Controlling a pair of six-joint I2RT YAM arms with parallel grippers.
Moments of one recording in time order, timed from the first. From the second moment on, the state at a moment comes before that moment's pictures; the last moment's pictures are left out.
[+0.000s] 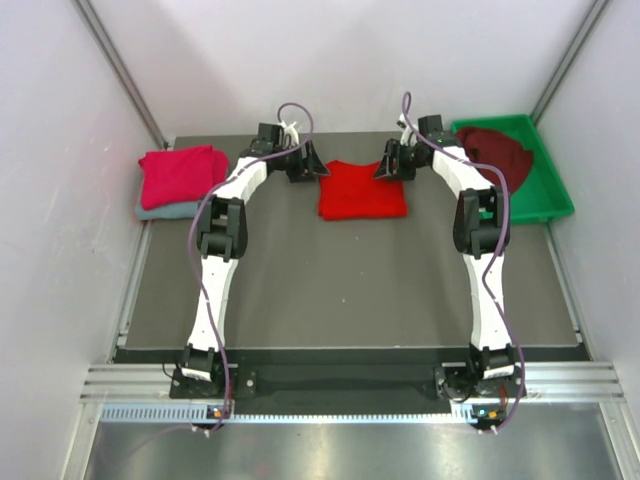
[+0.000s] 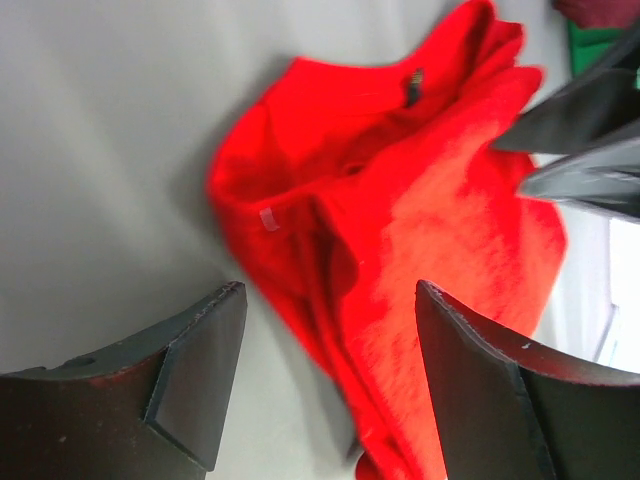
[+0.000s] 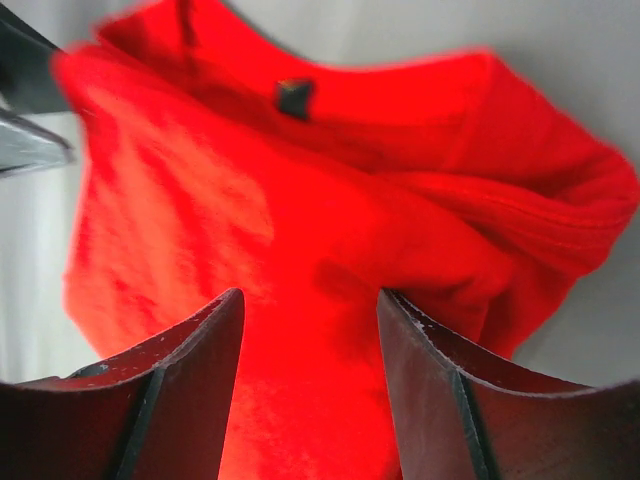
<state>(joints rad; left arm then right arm) -0.19 2.65 2.32 -0.41 0.72 -0.40 0.15 2.50 2.20 -0.58 -0.61 0.20</state>
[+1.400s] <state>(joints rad) -0.24 2.77 2.40 -0.30 0.82 -0.42 0.16 2.51 2.19 -0.59 -0.57 0.17</state>
